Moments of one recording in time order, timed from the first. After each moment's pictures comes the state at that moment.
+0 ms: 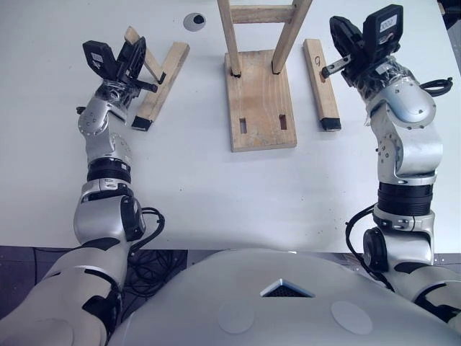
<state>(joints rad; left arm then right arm) -0.48 0.34 0.21 0.93 -0.33 -0.36 -0.66 -0.28 -0.33 -0.01 -0.16 0.15 0.40 0.37</state>
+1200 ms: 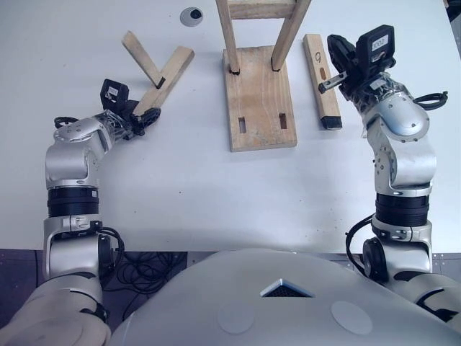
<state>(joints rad) -0.22 0.56 0.09 0.24 -0.22 0.61 -0.62 -0.21 -0.33 0.00 -0.20 0.11 0.40 0.36</state>
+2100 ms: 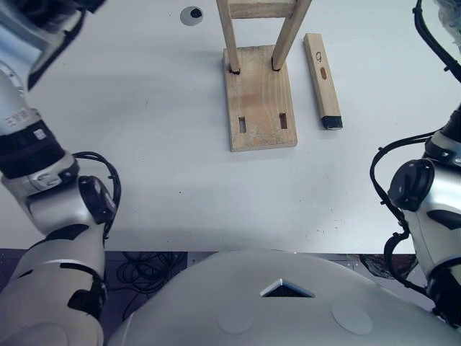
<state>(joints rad) -0.62 0.47 0.32 -0.09 -1.08 0.89 -0.83 -0.76 -0.40 -0.31 0.07 0.99 0.93 0.76</state>
